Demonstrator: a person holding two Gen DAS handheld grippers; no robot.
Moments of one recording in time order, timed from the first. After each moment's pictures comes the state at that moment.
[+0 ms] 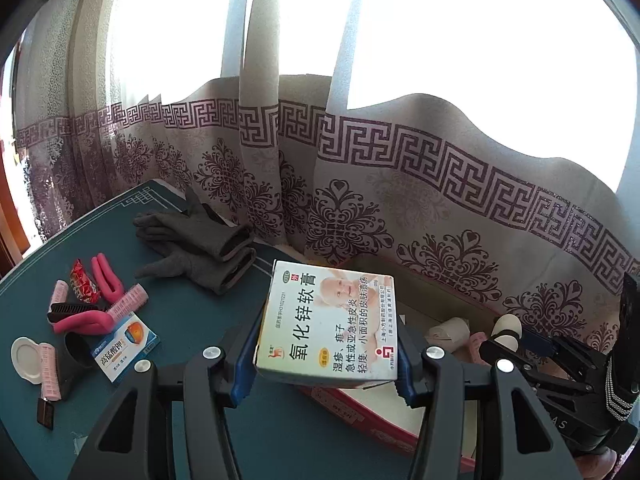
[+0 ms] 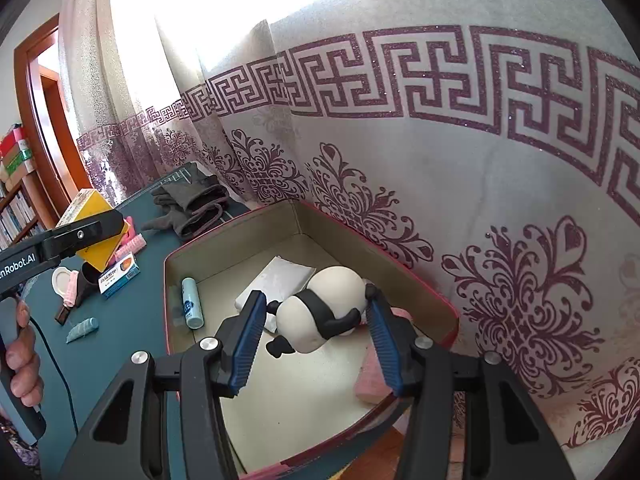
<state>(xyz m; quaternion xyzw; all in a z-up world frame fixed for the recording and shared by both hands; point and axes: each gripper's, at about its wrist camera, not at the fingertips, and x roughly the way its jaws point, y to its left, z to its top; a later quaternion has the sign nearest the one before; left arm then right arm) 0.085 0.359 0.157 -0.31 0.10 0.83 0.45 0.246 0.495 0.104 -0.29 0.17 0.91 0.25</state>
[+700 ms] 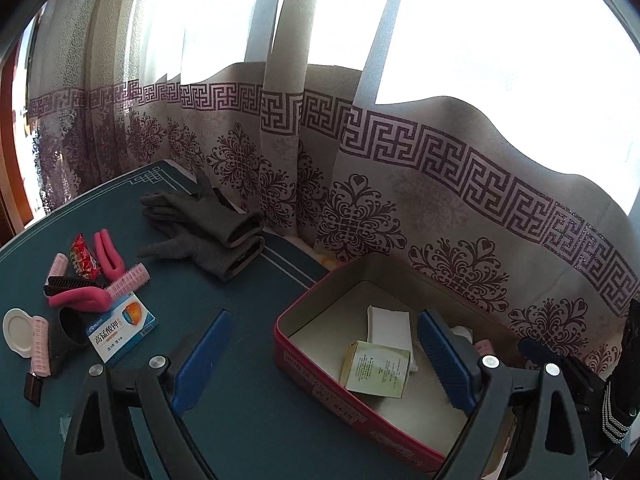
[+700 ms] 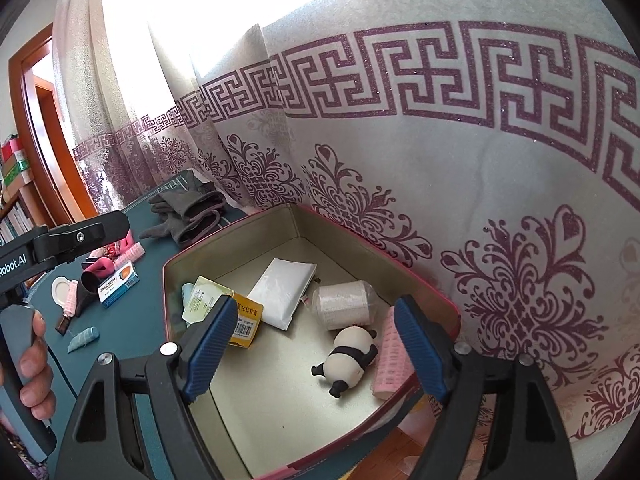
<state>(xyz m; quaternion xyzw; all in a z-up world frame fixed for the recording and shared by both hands) 0.071 0.348 0.143 -0.34 0.06 0.84 0.42 0.243 0.490 0.103 -0.28 0.18 0.91 0.26</state>
